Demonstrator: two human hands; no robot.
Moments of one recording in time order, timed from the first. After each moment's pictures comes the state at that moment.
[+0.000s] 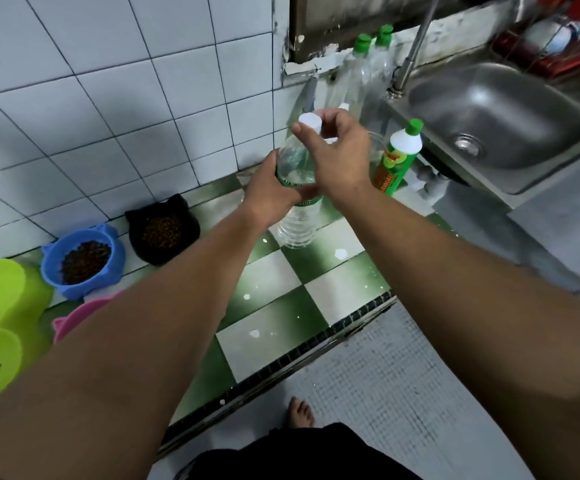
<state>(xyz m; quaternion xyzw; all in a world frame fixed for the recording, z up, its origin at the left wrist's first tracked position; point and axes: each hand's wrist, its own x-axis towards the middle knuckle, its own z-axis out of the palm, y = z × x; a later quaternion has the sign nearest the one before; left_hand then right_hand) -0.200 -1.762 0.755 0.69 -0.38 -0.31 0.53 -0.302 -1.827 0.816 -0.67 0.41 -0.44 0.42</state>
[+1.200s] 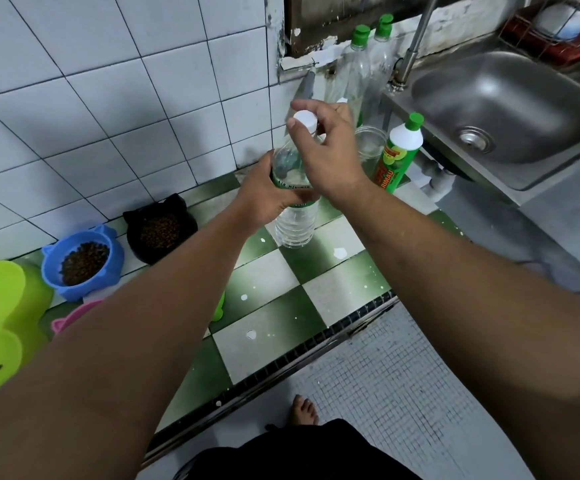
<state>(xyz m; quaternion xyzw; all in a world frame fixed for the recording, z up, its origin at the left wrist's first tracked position) -0.195 -1.763 0.751 0.65 -0.42 -0.36 0.53 -0.301 -1.833 0.812 -0.72 0.34 -0.41 0.44</state>
